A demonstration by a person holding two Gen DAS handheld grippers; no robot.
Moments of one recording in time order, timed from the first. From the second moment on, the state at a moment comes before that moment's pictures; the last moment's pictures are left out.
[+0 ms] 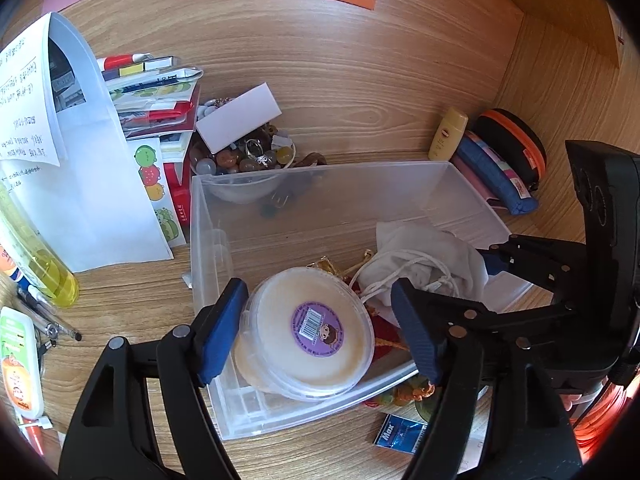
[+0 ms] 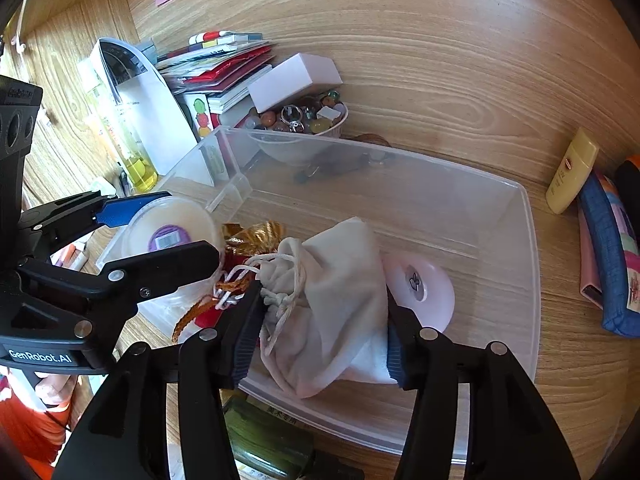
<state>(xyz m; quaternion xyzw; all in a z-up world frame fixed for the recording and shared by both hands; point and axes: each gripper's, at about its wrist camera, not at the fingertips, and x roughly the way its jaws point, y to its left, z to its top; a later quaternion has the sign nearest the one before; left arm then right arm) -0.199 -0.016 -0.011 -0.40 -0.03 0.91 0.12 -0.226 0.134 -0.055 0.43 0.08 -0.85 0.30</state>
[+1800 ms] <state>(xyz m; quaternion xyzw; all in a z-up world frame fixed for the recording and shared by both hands) -0.022 -0.026 -0.031 -0.41 -0.02 0.91 0.01 -0.064 0.193 -0.039 0.34 0.06 -0.90 0.27</state>
